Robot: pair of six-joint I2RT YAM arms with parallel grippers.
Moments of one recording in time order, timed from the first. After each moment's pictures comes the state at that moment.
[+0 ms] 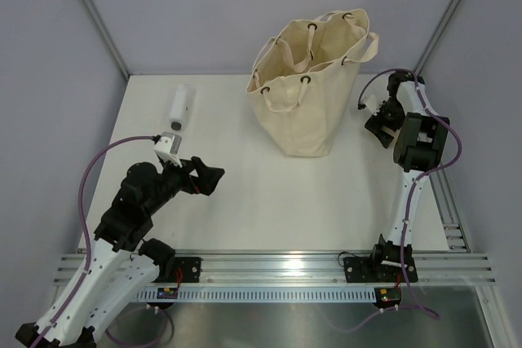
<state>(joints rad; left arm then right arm) -0.48 0.51 0.66 -0.41 0.12 -0.38 -0.18 2.40 2.06 -1.15 0.02 -1.09</state>
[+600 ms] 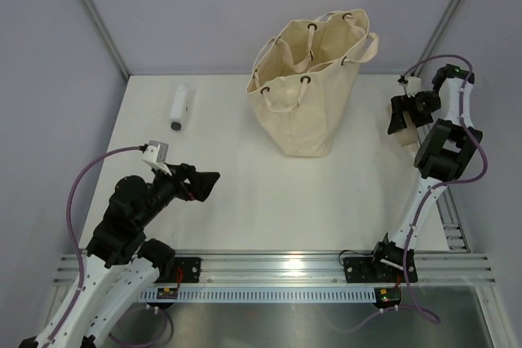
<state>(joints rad) -0.48 0.37 0.63 -0.42 0.12 -0.47 -0.37 2.31 2.16 -1.31 -0.45 -0.75</state>
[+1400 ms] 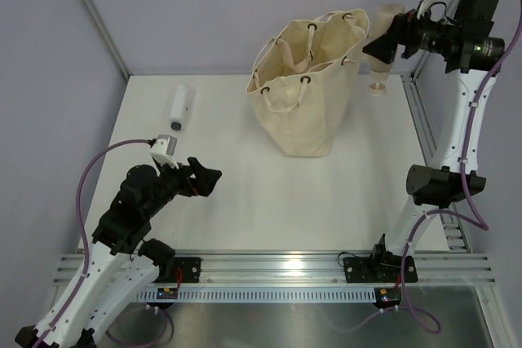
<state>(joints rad) -0.48 0.47 0.66 -0.48 0.09 -0.46 -0.25 1.88 2.46 -1.12 -0.96 -0.26</state>
